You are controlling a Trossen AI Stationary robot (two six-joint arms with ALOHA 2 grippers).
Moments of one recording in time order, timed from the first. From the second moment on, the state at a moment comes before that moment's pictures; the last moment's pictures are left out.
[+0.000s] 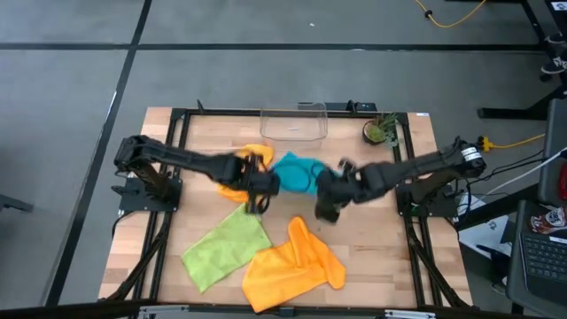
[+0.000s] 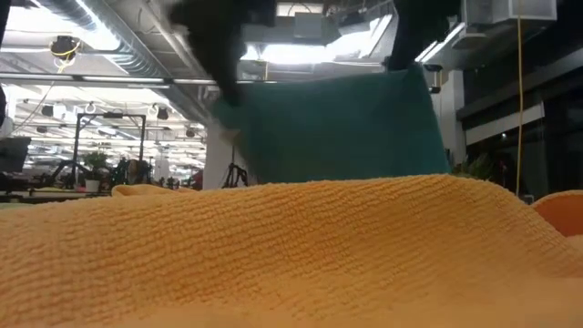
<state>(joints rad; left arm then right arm) -0.14 1.67 1.41 -1.03 -0.29 -0.11 0.28 1.57 1.38 -1.00 0.33 0.63</state>
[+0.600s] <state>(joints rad) -0.11 1.67 1.44 -0.86 -0.44 0.22 0.32 1.56 1.35 -1.01 0.40 0.72</state>
